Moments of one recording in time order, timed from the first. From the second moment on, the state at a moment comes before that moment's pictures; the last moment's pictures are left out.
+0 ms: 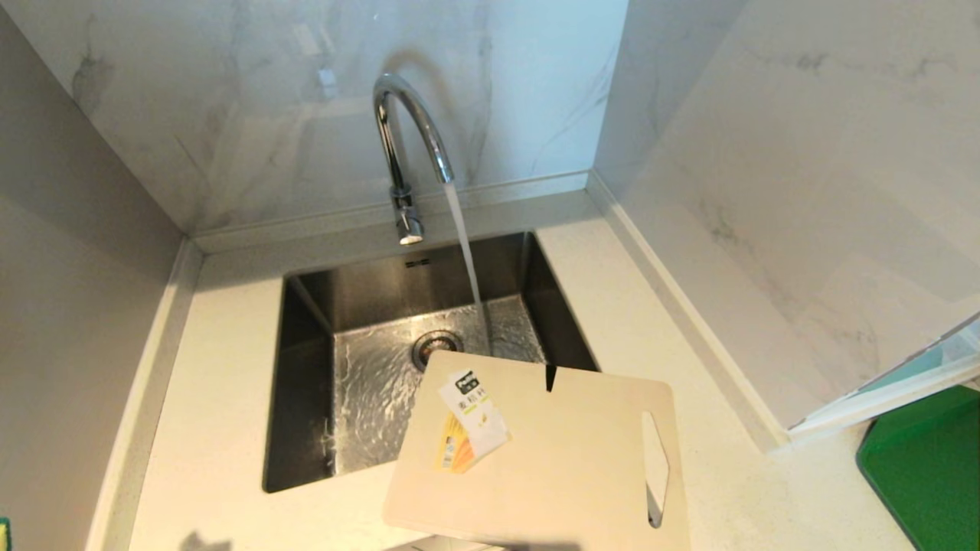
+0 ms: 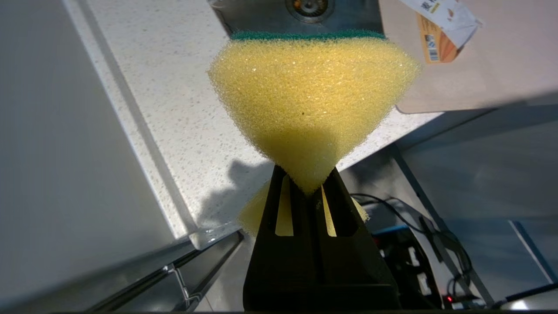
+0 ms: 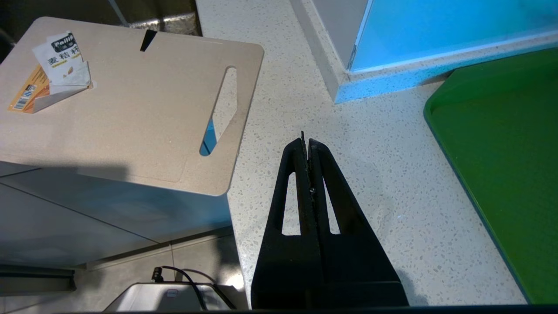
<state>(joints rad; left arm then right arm) 0.01 0.49 -0.31 0.14 -0.24 0.13 -0.02 0.00 0.00 0.00 0.02 -0.02</state>
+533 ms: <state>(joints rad) 0.00 1.00 -0.53 0.08 -0.33 0.17 -0.01 0.00 0.00 0.00 0.02 -0.02</state>
